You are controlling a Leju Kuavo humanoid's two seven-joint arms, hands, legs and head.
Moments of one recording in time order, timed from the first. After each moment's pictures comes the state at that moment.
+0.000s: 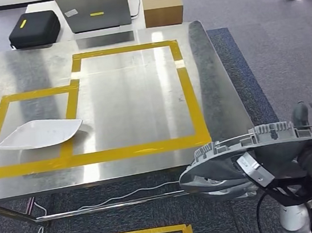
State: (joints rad) left arm -0.10 -0.17 0.68 -0.22 -0.78 0.03 0.10; right arm 0.06 0.29 -0.21 -2.11 1.57 -0.66 -0.48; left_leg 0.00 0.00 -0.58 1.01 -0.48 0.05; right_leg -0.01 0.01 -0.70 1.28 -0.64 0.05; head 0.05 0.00
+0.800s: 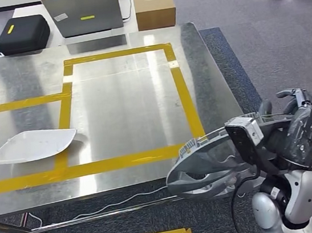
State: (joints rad) left arm -0.09 -0.17 0.78 -0.22 -0.74 0.02 0.07; right arm 0.02 0.15 0.06 -1.98 1.56 -0.41 0.12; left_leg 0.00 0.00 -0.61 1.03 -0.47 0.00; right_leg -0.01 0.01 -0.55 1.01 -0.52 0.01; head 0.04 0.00
